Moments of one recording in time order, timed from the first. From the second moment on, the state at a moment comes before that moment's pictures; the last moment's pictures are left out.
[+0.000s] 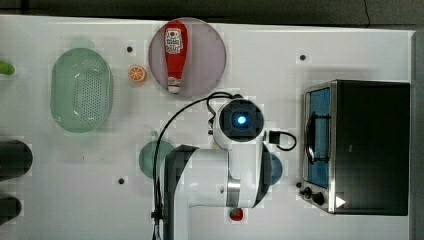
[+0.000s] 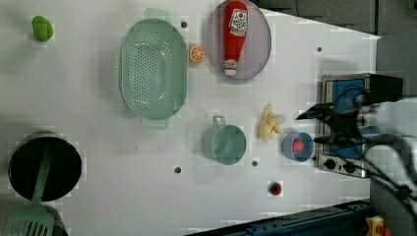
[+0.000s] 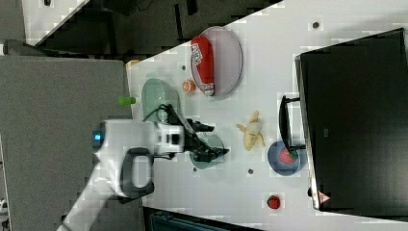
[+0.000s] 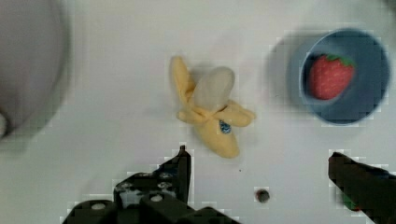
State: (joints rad) arm 0.01 0.03 -0.06 -2.36 -0.04 0.69 0.04
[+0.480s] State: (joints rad) arm 0.00 0.16 -0.04 -2.44 -0.02 0.99 0.04
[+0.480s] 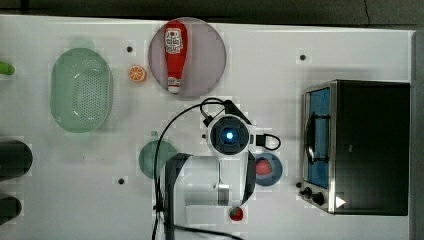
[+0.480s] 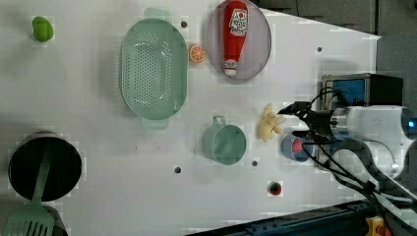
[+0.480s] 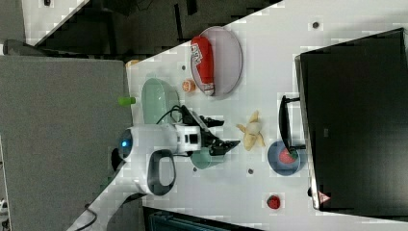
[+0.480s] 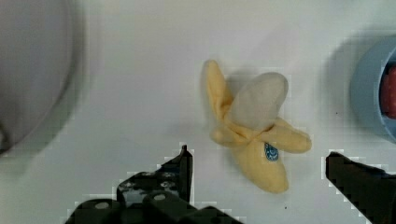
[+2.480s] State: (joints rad) arm -0.01 -0.22 -0.02 -2.24 -0.03 0.46 0.04
